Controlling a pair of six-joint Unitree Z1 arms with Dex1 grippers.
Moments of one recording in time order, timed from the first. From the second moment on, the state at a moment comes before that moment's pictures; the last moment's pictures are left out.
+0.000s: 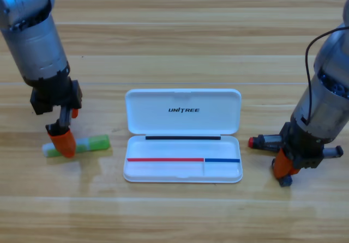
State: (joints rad) arm 0 -0.52 1.99 -1.43 0.98 -0.04 0.84; arm 1 0.75 2.00 -1.20 0.63 0.07 0.57
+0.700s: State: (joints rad) arm 0 -0.50 2.03 -1.42 0.89 -0.03 0.84; arm 1 0.81 2.02 -1.68 1.04 0.11 -0.73
